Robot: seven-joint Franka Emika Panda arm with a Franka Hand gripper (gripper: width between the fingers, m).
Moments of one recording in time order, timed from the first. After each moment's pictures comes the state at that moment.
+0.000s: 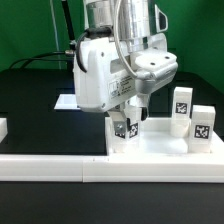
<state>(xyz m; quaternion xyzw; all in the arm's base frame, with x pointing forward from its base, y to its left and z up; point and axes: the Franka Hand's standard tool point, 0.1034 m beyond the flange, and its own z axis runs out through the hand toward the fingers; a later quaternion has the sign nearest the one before) 0.630 0.012 0.069 -0.51 0.86 0.03 0.07</state>
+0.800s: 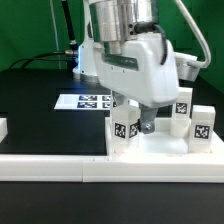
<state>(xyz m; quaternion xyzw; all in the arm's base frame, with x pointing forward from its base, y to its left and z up) 0.627 0.010 0.068 -0.87 0.49 -0.01 0.07</state>
